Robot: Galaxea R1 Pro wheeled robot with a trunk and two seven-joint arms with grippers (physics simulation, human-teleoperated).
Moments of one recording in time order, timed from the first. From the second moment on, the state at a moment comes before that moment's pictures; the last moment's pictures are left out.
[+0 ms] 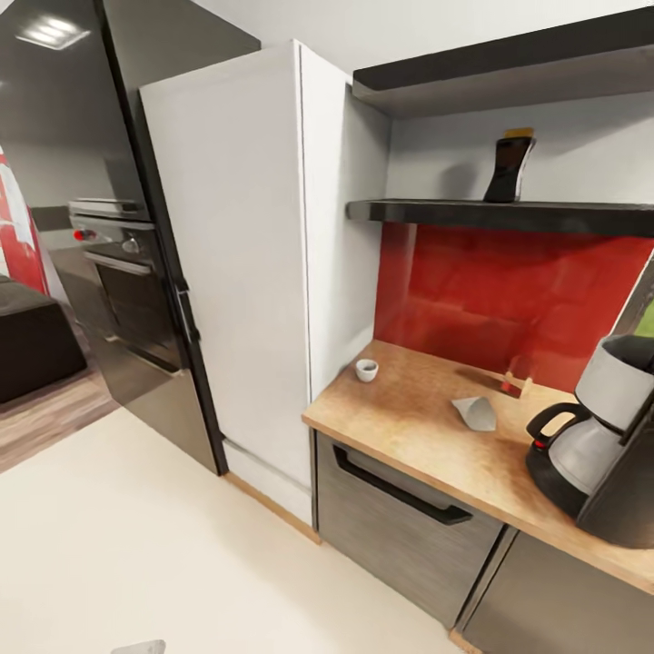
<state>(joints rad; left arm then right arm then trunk) -0.25 0.15 0.12 -0.29 0.04 -0.24 -0.01 -0.01 -0.06 -0.11 -0.50 0.04 -0.16 0.01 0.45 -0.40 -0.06</state>
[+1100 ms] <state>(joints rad) -0.25 0.16 0.12 -0.25 0.04 -0.23 -0.01 -0.01 -0.08 -0.12 -0.12 -0.17 -0.15 0.00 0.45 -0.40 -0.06</state>
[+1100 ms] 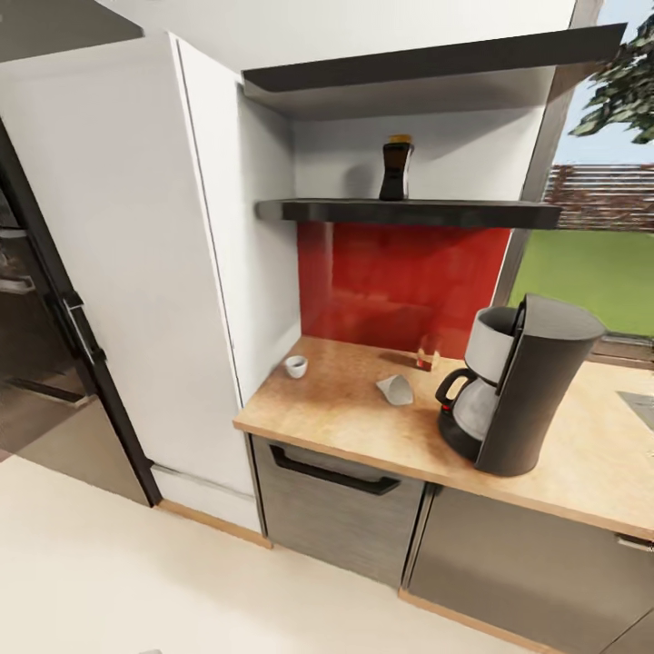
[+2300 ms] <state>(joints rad) -0.53 0.13 0.10 -0.57 0.03 0.05 -0.20 -0.01 -0.07 -0.12 -0.15 -0.20 -0.15 0.00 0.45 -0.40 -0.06</state>
